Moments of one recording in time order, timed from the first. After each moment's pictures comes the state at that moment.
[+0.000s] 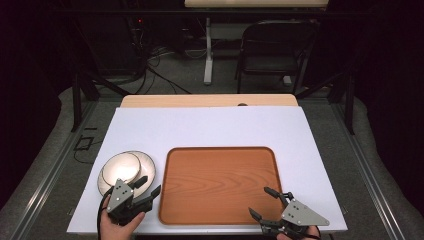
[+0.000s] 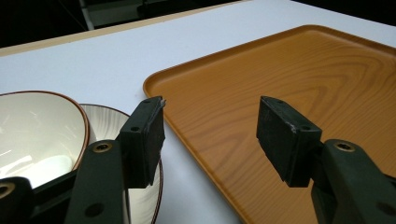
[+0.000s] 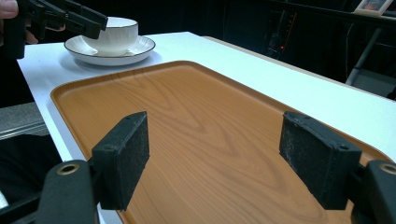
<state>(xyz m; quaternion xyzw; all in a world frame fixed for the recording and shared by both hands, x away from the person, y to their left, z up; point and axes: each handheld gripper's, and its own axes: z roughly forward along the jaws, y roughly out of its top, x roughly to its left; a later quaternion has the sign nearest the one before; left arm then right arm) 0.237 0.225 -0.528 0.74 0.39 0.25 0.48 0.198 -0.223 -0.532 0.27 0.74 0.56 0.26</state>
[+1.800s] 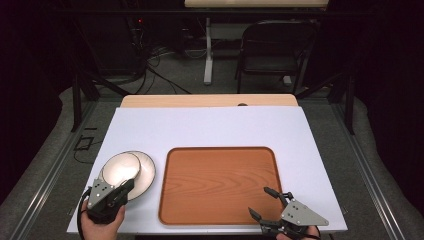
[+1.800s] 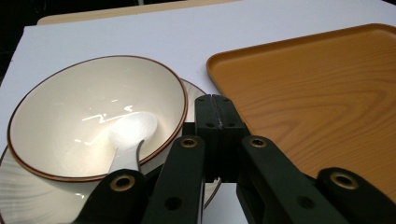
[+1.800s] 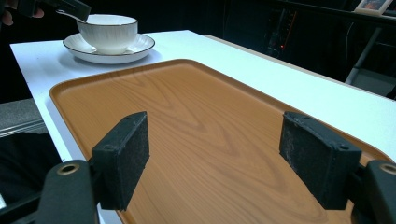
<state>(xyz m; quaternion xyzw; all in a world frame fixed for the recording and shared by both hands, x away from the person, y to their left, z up) 0.229 0.260 -0.509 0.71 0.49 0.27 0.43 0.198 -0.222 -0.532 0.27 0.74 0.55 0.26</state>
